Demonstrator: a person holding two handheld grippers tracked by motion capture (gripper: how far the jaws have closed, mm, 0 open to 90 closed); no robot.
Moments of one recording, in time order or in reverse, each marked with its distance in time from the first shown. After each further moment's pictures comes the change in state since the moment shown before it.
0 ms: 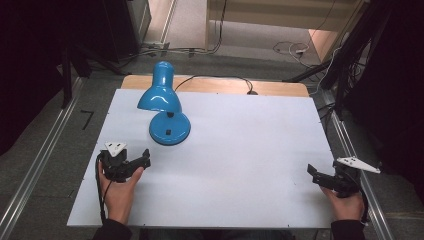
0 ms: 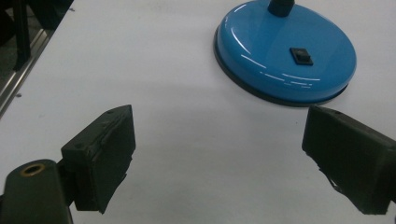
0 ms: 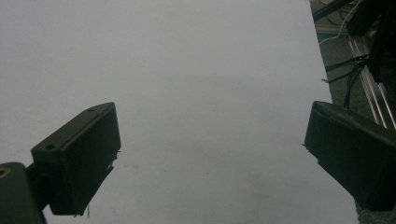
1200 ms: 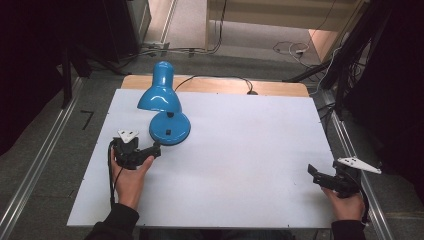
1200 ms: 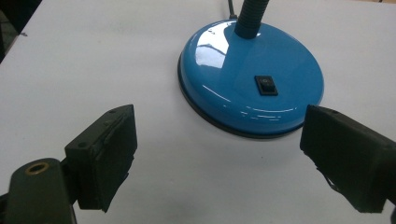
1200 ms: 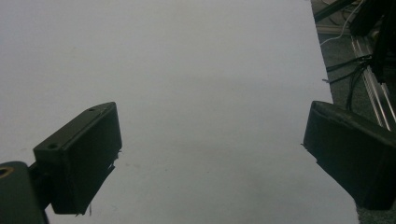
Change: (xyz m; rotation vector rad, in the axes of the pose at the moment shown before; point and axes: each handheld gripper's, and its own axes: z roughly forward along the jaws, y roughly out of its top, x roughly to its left) left arm -0.022 0.023 0.019 0.013 -0.049 0.022; right arm -0.001 0.000 -0.001 -0.002 0.009 0.002
